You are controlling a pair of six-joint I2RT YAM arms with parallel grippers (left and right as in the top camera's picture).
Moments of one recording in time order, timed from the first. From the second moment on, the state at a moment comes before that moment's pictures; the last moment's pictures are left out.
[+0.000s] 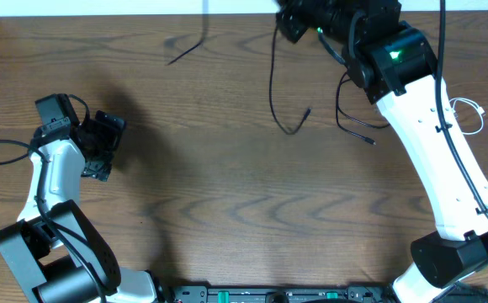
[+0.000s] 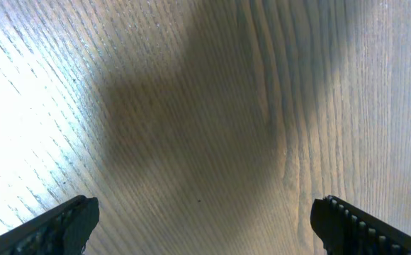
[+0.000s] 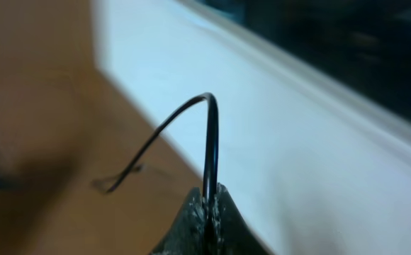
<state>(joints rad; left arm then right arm) 0.42 1.65 1.05 -0.59 0.23 -0.80 0.43 1.80 2.03 -0.47 -0.31 -0.30</state>
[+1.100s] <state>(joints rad) 0.42 1.65 1.05 -0.59 0.23 -0.80 -0.11 1.80 2.01 -1.07 0.37 0.56</state>
